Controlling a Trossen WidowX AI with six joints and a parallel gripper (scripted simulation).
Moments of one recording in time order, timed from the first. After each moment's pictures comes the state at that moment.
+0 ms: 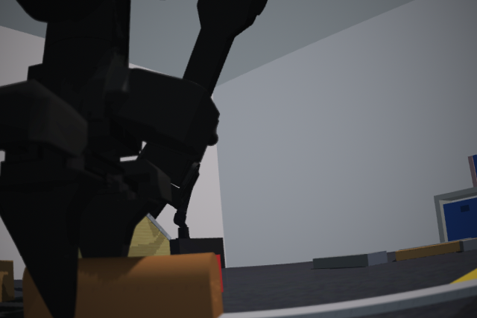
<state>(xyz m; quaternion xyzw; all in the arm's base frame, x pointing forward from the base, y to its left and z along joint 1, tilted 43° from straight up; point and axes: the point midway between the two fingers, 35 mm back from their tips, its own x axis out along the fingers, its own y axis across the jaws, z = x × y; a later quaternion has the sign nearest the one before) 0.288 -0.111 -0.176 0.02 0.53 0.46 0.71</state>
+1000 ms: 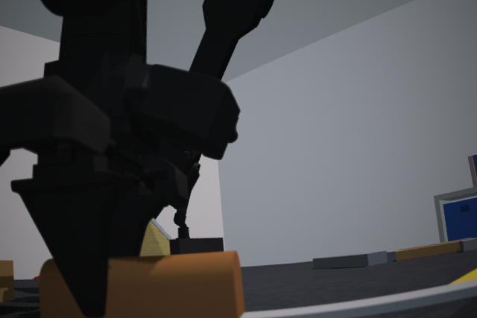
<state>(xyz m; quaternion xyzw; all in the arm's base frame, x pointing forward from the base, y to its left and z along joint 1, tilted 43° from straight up) 0.296 -0.104 -0.171 0.02 0.54 0.46 0.71</state>
